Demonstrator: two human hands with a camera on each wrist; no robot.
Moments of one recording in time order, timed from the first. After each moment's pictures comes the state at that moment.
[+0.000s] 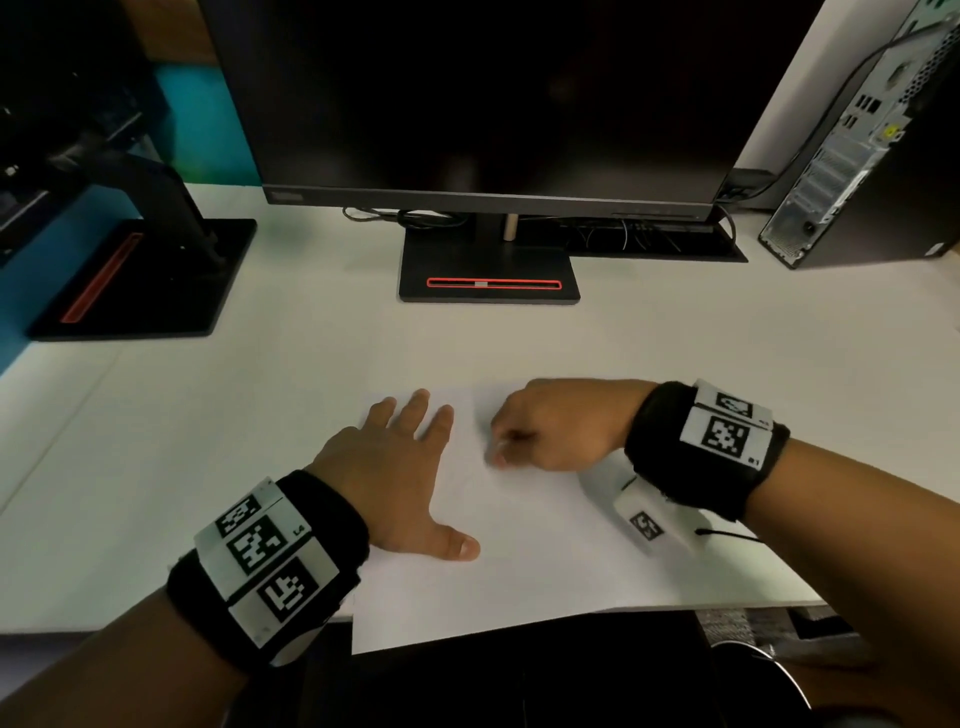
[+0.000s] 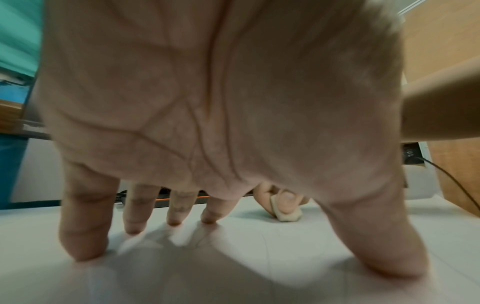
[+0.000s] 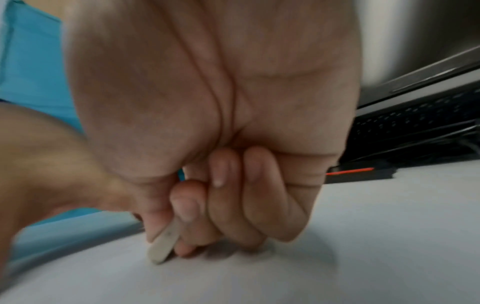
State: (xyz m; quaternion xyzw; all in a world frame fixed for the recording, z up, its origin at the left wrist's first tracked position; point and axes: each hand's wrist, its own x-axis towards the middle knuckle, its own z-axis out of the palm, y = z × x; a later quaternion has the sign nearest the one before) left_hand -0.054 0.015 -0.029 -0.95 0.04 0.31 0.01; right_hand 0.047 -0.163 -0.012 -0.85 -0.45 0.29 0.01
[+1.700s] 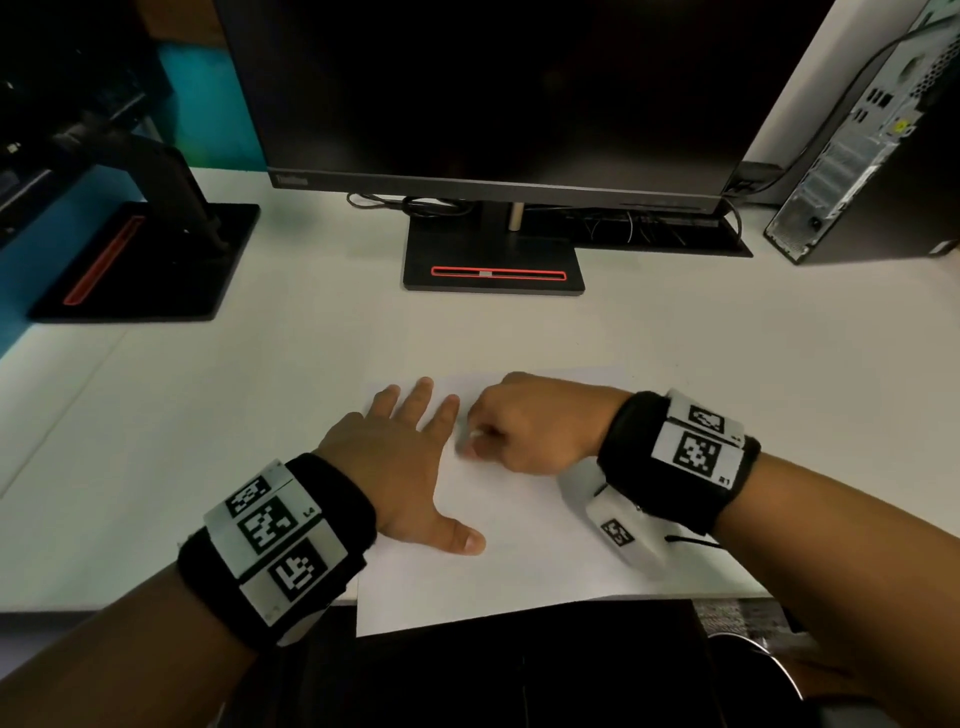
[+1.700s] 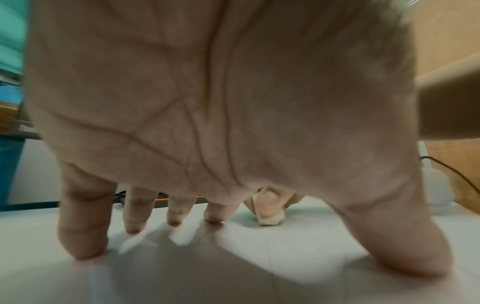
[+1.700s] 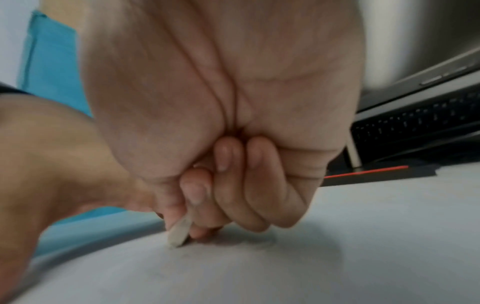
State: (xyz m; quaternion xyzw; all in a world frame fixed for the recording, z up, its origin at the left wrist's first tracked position) left_hand -0.055 0.013 -0.031 -0.95 0.04 0.32 0.04; right_hand 0.032 -0.142 -0.023 -0.84 -0.47 0.26 0.05
